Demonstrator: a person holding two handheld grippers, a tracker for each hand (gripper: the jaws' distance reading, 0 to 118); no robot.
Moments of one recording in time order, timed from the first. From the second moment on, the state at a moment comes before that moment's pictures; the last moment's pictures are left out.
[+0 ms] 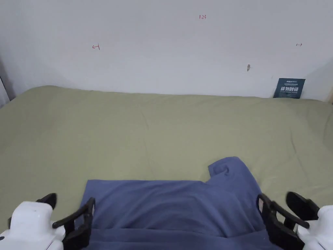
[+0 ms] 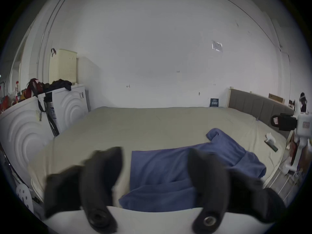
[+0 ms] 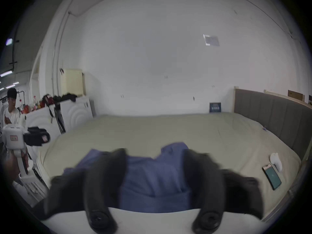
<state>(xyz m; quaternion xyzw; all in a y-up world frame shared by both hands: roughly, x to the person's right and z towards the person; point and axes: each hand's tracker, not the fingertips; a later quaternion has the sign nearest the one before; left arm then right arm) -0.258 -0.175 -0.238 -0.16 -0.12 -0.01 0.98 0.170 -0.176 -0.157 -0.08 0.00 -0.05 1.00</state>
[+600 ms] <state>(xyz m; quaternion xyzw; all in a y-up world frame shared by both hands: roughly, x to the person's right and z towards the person) -0.260 -0.316 -0.525 -0.41 -0.06 -0.09 0.91 0.192 -0.215 -0.230 -0.19 -0.02 -0.04 0.98</state>
